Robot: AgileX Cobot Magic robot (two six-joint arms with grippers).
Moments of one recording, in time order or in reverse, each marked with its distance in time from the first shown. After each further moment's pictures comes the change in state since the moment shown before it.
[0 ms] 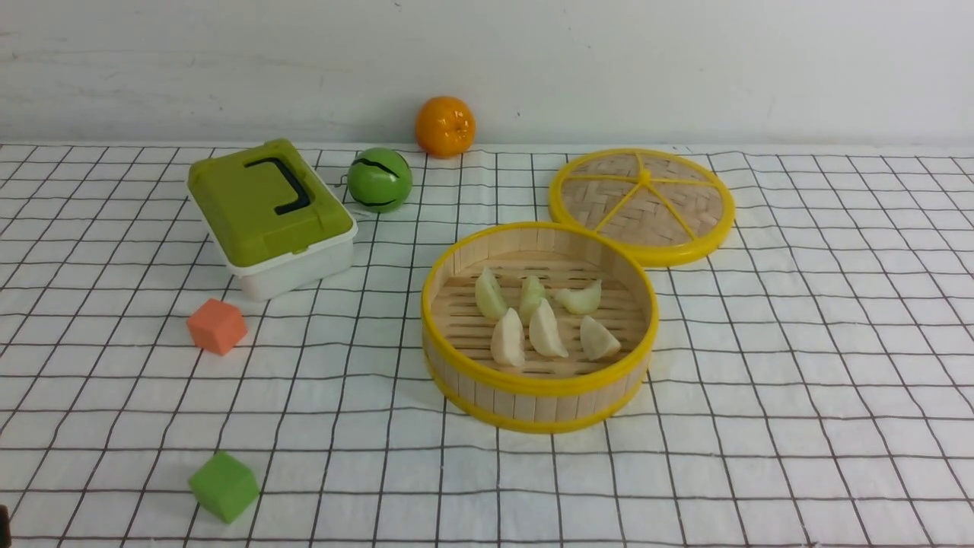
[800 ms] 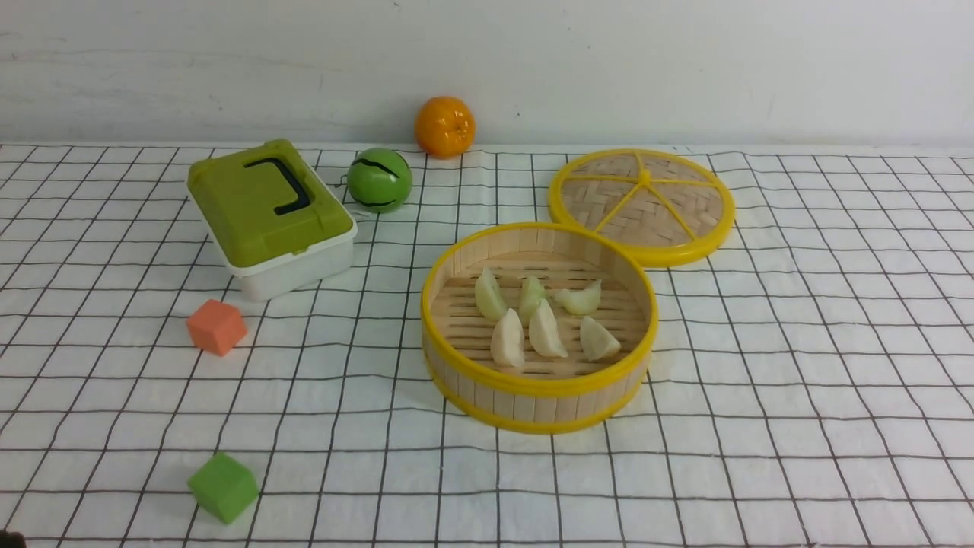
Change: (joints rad) right arm 0.000 0.000 0.000 -0.003 0.002 0.001; left arm 0.005 -0.216 0.197 0.025 -0.178 0.012
